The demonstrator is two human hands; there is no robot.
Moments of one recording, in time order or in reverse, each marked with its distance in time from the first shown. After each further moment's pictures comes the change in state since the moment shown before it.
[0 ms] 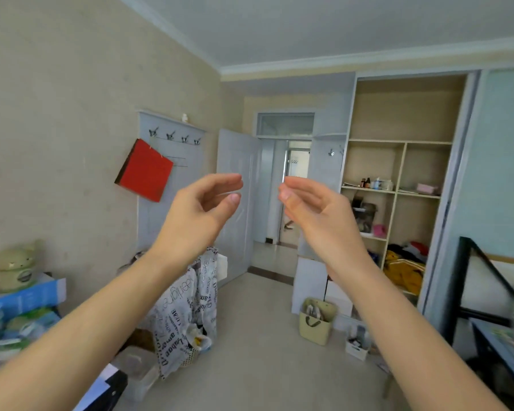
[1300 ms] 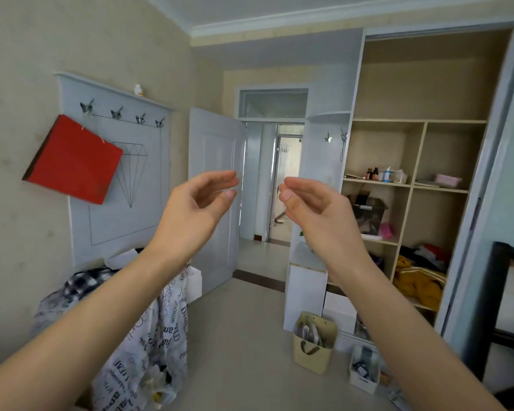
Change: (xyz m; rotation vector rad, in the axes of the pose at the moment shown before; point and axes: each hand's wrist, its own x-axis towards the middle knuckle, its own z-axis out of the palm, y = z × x) left_hand 0.316 -0.337 0.162 -0.100 -0.005 -0.056; right_hand 0.331 0.336 -0.013 -0.050 0.028 0.034
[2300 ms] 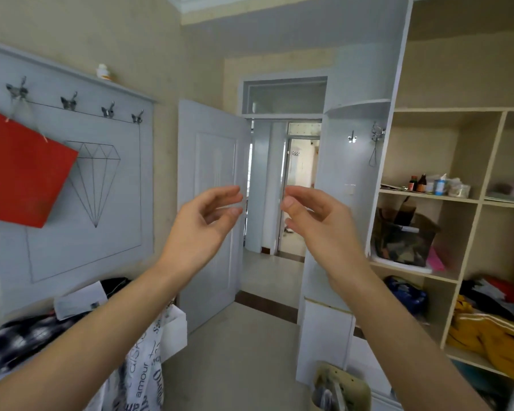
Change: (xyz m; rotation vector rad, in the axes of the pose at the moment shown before) left_hand 0.320 -0.314 0.086 0.083 0.012 -0.006; right_hand 0.344 0.299 0.055 0.038 0.010 0.064
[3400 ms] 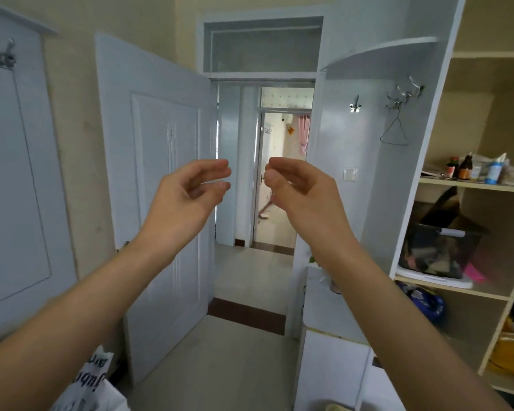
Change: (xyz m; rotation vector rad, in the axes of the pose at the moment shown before) left_hand 0.377 -0.339 0.065 0.010 -0.087 -0.007; right_hand 0.391 0.287 0.118 -0.070 0.063 -0.020
